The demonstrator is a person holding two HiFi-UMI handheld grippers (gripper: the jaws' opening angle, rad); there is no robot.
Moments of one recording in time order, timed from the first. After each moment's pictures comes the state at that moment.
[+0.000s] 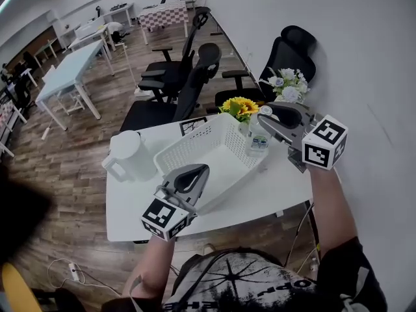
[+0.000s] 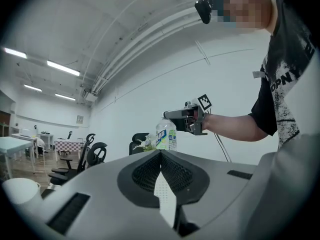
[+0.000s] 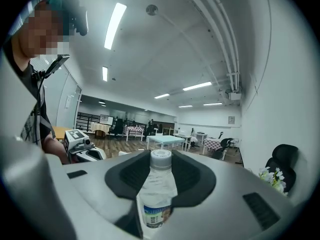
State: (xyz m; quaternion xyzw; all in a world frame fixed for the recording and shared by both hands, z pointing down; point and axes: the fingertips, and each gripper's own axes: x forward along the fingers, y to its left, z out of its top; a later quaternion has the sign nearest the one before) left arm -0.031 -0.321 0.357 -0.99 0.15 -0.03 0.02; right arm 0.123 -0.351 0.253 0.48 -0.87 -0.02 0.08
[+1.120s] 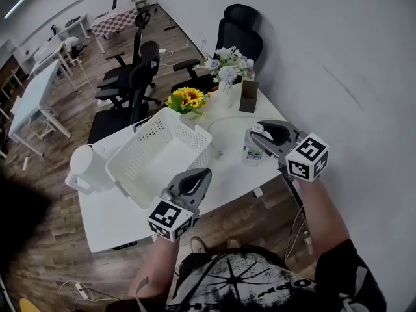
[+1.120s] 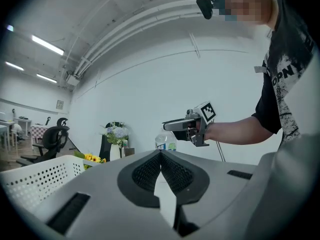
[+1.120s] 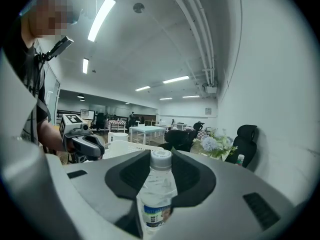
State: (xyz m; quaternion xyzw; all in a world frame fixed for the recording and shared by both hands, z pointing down) left arm 0.118 -0.215 0.398 -1.00 0.05 -0.06 -0.01; right arm 0.269 -0.220 0.348 0.58 -0.81 0.02 0.10
